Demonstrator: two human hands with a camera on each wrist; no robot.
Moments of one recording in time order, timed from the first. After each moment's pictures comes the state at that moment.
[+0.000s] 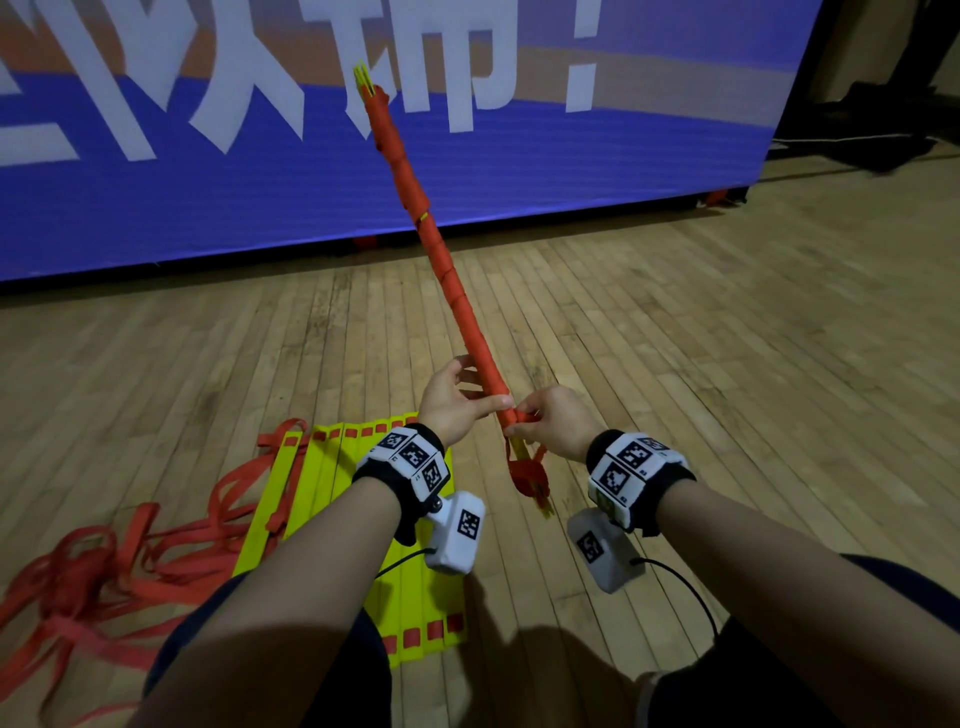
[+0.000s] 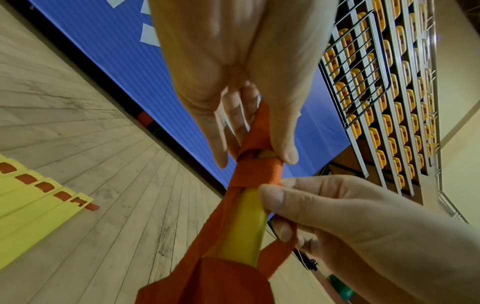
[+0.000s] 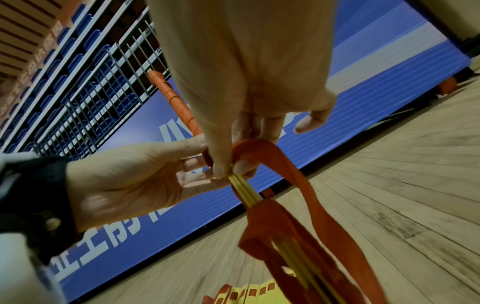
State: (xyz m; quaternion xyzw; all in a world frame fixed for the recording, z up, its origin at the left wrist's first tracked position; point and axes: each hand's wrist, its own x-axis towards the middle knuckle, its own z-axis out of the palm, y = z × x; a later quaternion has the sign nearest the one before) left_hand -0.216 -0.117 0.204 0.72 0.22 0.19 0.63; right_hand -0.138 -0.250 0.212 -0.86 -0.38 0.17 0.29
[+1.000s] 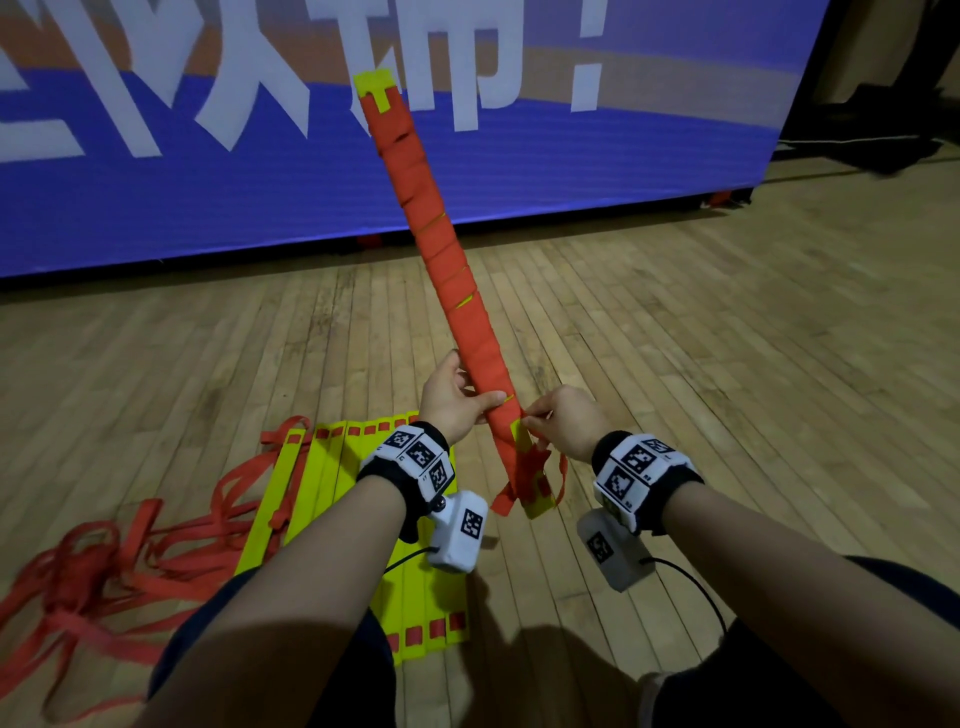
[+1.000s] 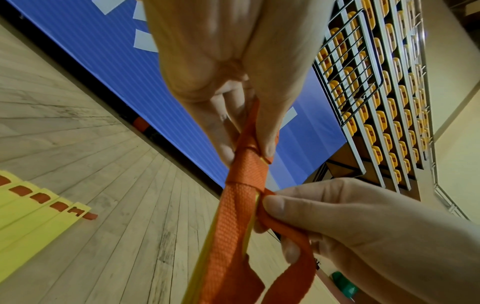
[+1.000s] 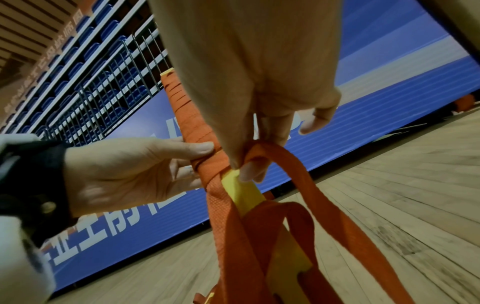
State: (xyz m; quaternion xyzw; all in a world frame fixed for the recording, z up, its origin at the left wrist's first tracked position) left_hand -0.216 -0.113 0.202 0.71 0.23 0.21 0.63; right_hand -0.135 -0.253 0.210 -0.88 -0.37 0.15 0.27
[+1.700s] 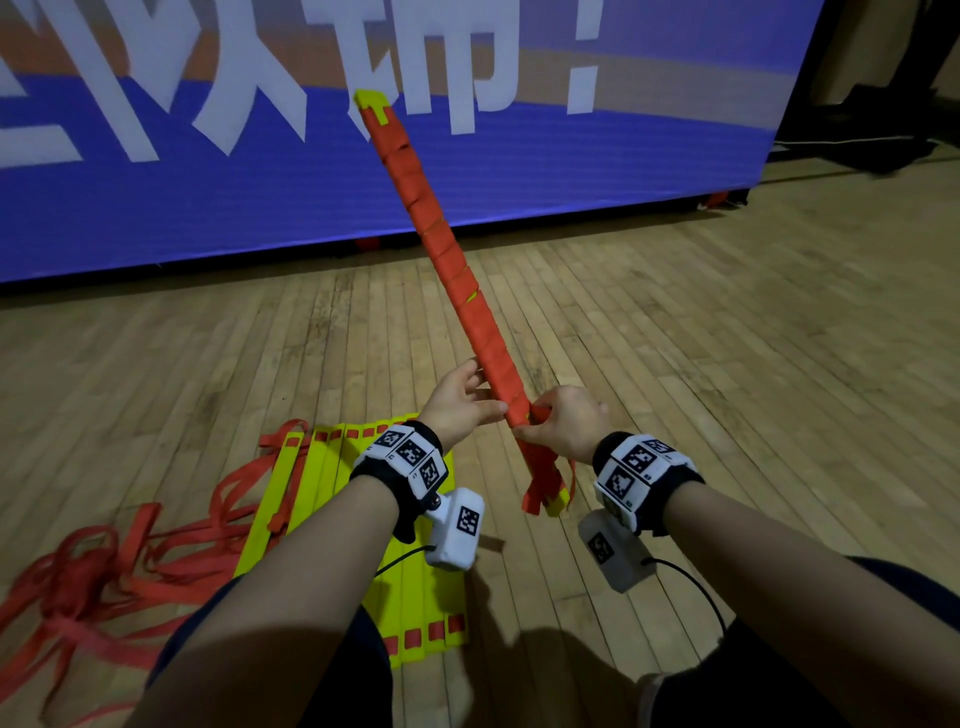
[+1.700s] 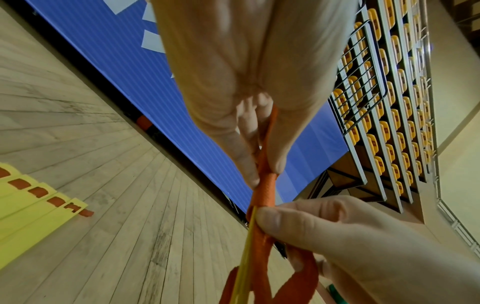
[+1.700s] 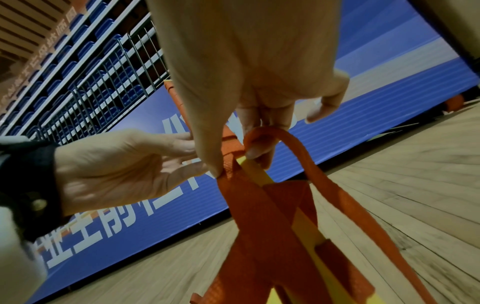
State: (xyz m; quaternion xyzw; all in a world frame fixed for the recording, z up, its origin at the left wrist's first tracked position) left_hand -0.219 -0.118 0.208 0.69 0.15 0.13 0.69; right_hand -0.140 -0.256 0.216 -0.91 -0.33 0.11 0.25
